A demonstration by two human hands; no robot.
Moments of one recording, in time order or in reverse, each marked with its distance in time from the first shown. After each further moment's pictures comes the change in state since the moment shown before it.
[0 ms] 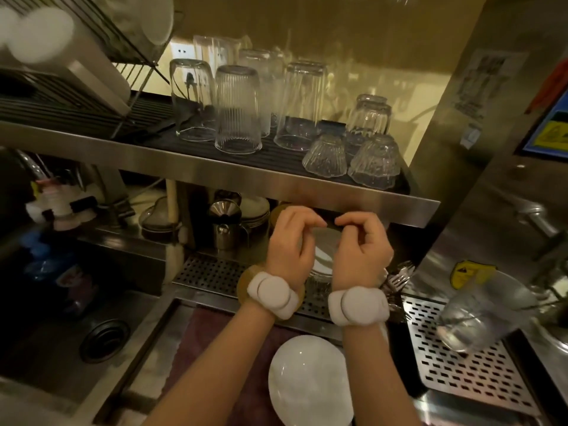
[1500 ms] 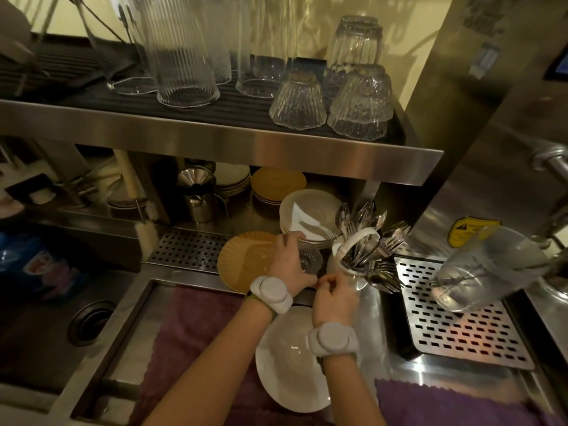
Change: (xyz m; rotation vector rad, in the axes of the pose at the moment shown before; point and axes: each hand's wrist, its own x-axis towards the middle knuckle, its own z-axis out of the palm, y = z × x) left_hand -0.083 -0.077 0.067 0.198 -0.643 -0.632; right_hand -0.087 0.122 -0.041 -0.562 -0.216 0.720
